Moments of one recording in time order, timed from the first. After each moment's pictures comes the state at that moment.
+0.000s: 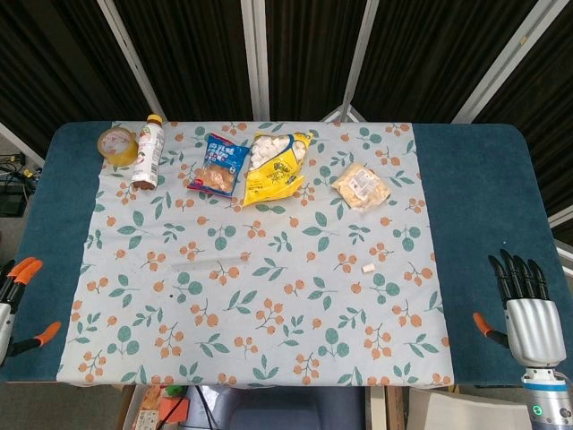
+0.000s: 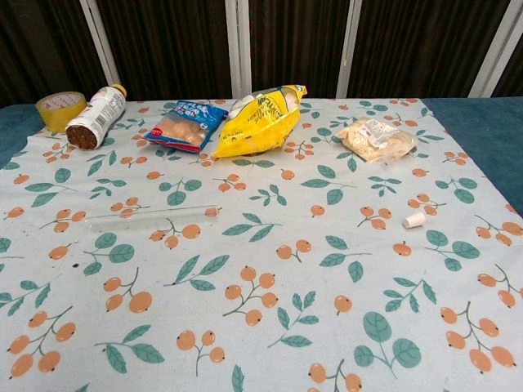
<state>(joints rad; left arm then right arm) -0.08 -1.08 0.09 -1.70 1.51 1.65 -0.05 0.09 -1.19 0.03 -1.61 -1.53 1.61 -0.13</state>
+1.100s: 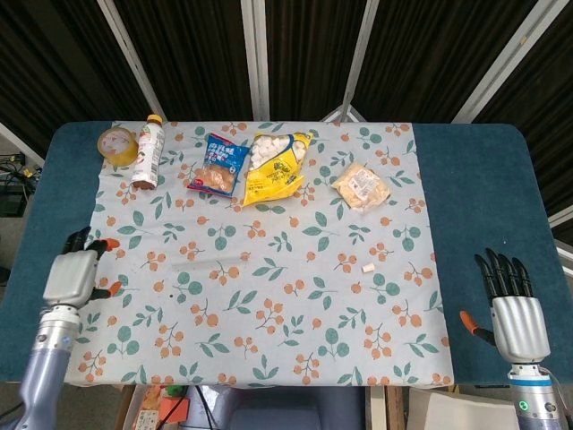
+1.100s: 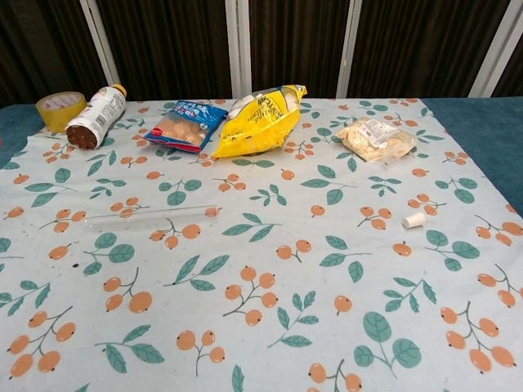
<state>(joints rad) -0.41 -1.27 -0.18 -1.92 0.89 1.29 0.58 0.09 -1.23 0.05 -1.61 -1.55 1.57 -0.13</state>
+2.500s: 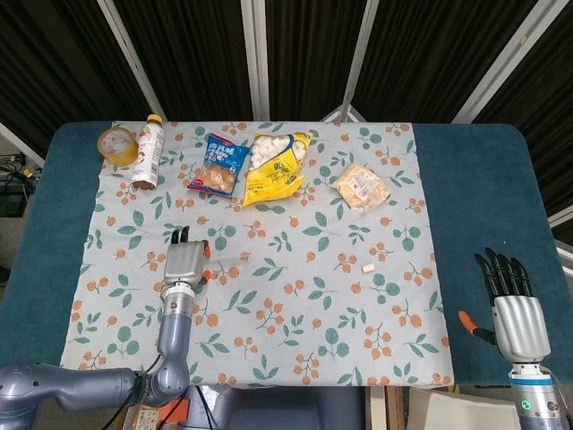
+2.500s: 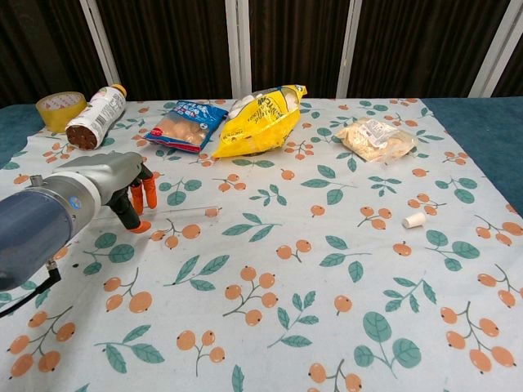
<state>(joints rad) -0.78 -1.85 -0.31 -1.52 0.53 1.35 0.95 0.08 -1.22 0.07 -1.61 -1.55 1.56 -0.06</state>
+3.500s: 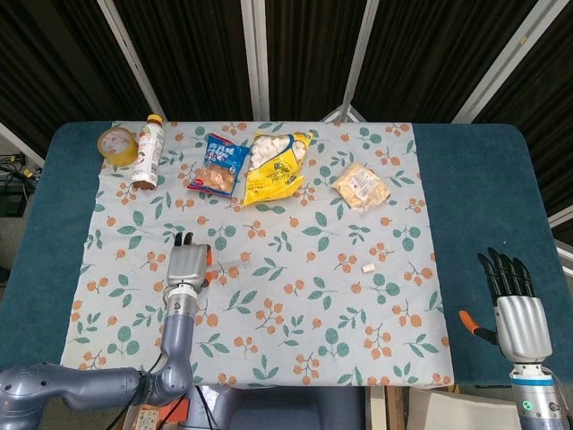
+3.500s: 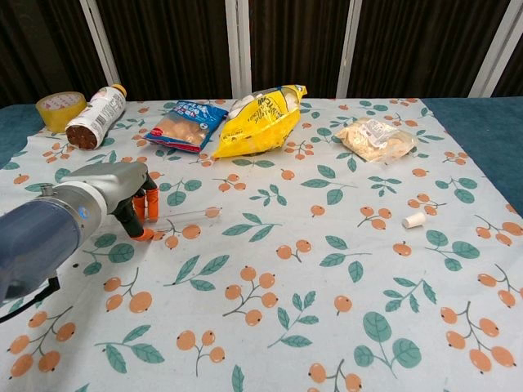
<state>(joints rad) -0.78 -1.88 -0.30 -1.47 0.52 1.33 0.95 0.08 -1.22 0.07 -1.62 -1.55 1.56 -0.04</state>
